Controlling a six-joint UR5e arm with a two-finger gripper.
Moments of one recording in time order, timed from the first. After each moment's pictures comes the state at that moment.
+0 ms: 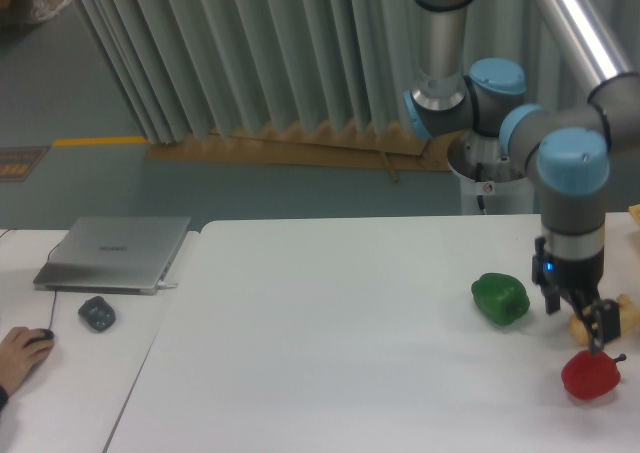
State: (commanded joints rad) arm 2.43 -2.07 -1.47 -1.02 1.74 1.31
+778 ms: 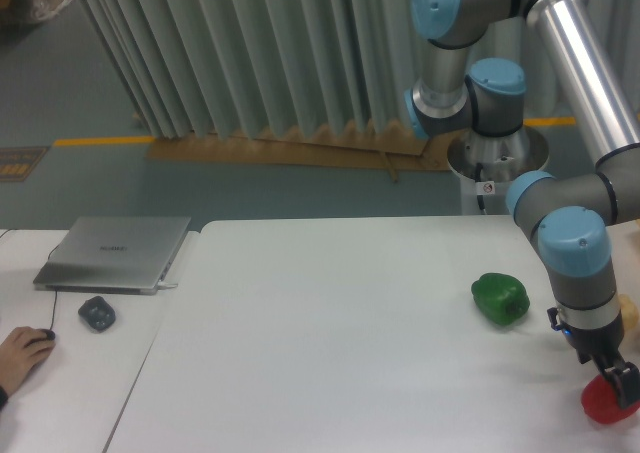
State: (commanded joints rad) arm 2.45 -2.11 -1.47 -1.00 1.78 1.41
